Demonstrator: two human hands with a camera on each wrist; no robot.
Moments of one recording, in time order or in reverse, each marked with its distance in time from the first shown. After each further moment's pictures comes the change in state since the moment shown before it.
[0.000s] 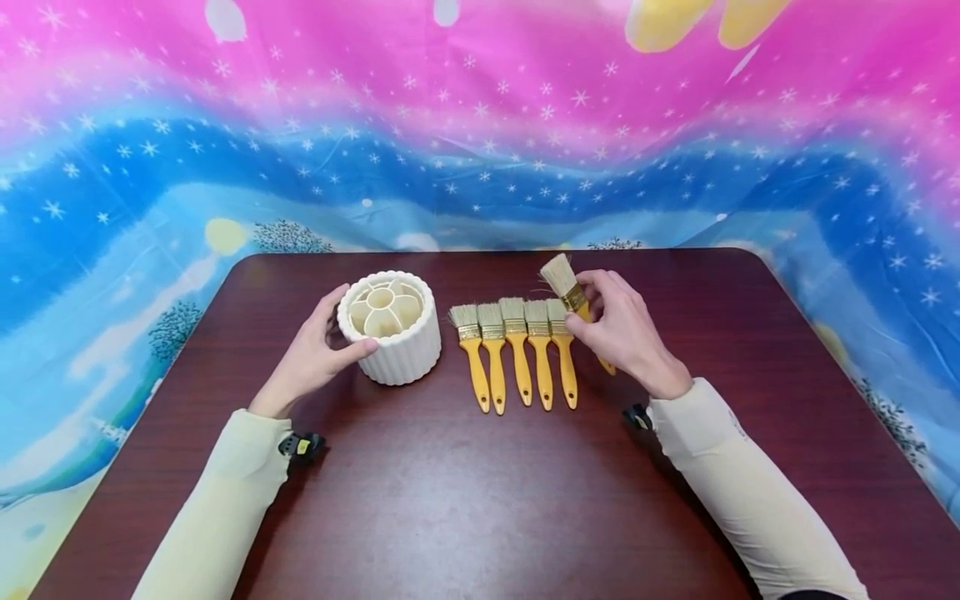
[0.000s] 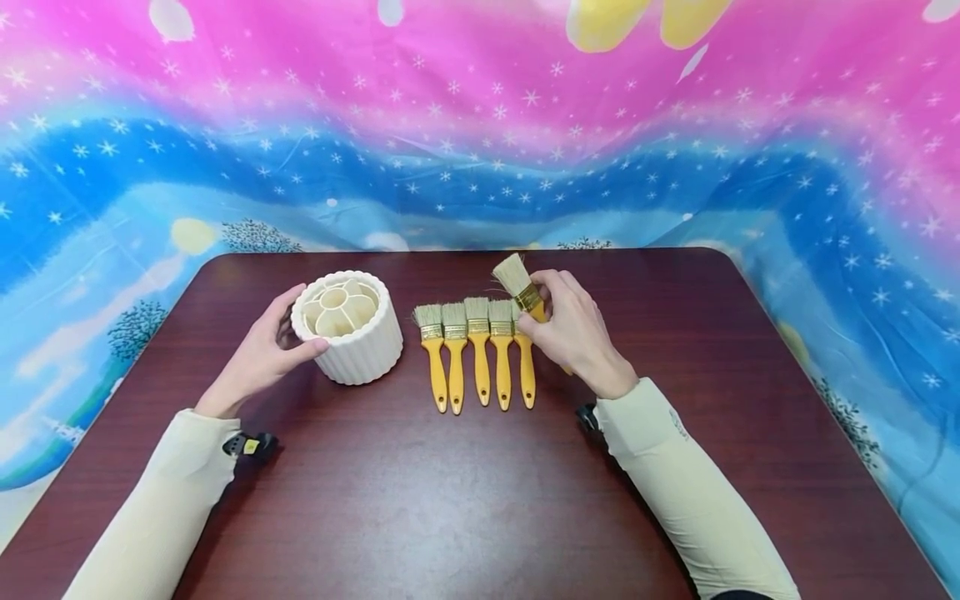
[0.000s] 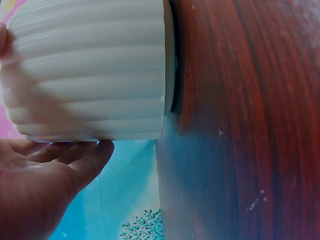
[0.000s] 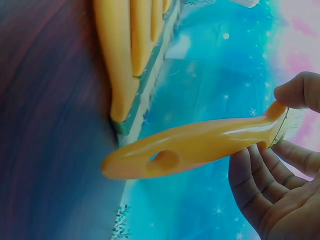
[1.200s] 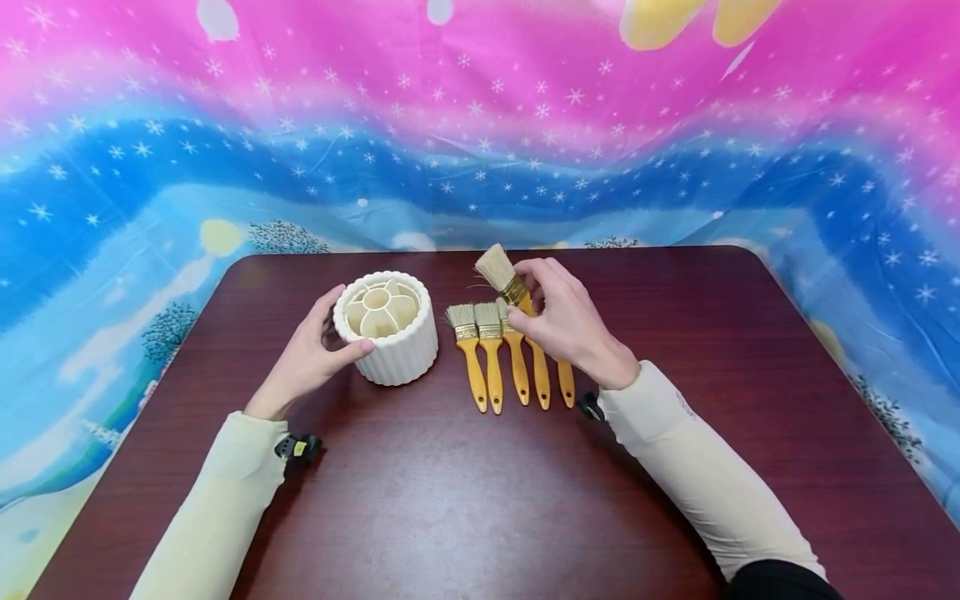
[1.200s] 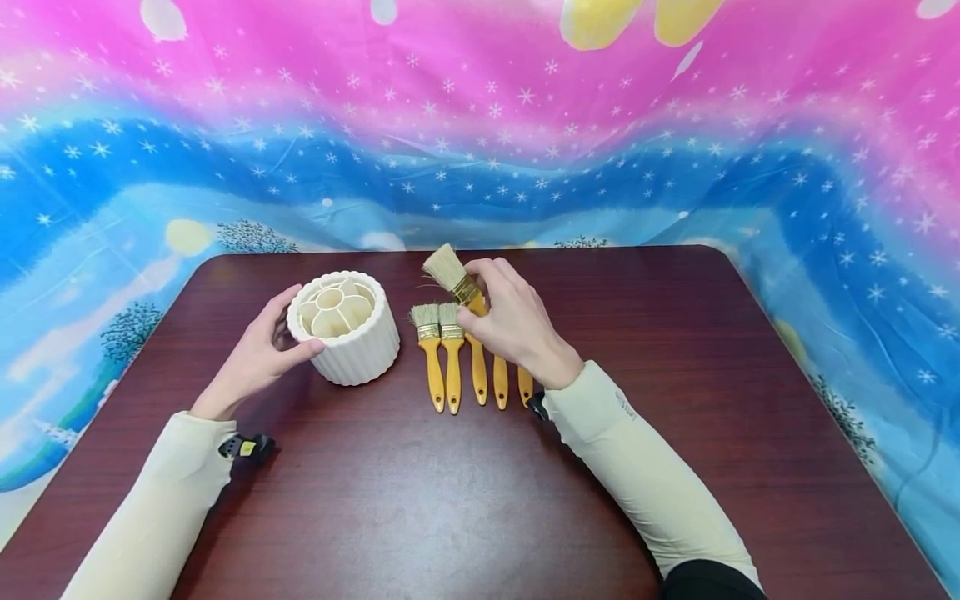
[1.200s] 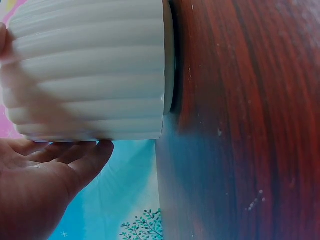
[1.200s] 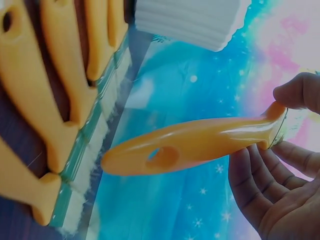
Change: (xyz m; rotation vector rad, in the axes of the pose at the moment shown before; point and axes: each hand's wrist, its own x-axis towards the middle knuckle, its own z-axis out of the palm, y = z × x) left_hand 0.000 0.000 0.001 -0.005 0.002 0.015; right_hand 0.022 -0.057 0.024 0.092 -0.021 -0.164
